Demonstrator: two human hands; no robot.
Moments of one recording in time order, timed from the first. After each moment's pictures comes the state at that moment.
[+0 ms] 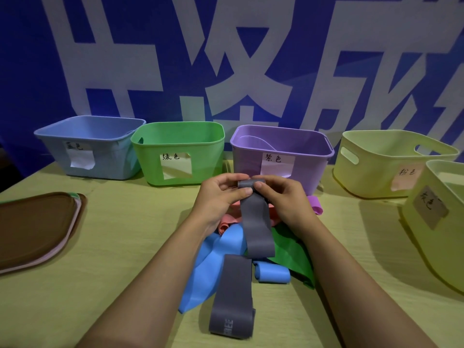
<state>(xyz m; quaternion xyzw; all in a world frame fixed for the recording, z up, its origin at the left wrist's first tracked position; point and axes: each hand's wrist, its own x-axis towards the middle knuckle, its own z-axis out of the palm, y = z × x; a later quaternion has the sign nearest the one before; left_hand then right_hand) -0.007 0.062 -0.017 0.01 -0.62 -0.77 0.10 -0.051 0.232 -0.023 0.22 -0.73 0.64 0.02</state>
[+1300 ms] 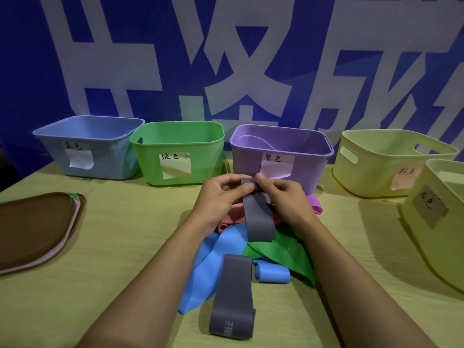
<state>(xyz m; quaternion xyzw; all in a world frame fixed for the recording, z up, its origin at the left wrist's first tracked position) -0.006 0.063 -0.015 -0.01 -0.64 -0.76 0.10 -0.039 0.232 -0.011 0.14 -0.76 0.64 -0.02</state>
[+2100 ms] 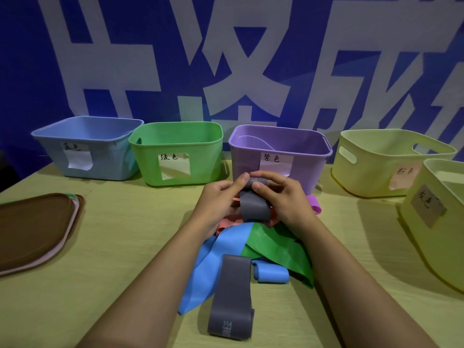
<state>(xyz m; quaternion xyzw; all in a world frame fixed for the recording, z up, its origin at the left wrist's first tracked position) -0.003 0.070 -0.013 0.07 -0.63 -0.77 0.05 -0.037 0.234 -0.011 0.21 -0.73 0.65 0.00</state>
